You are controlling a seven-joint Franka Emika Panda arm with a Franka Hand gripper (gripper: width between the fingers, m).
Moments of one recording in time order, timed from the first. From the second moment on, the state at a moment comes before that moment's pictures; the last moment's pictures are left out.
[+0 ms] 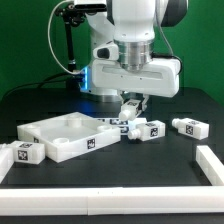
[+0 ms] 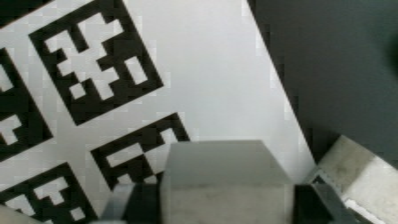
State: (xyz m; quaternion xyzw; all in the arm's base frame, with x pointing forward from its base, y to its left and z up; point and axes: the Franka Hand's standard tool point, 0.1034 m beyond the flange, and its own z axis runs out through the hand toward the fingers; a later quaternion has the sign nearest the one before) arm 0.342 0.046 0.047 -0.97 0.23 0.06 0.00
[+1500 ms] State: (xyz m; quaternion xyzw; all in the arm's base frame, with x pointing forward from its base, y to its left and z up) arm 0.343 0.030 0.031 -0.99 0.14 0.02 0.01
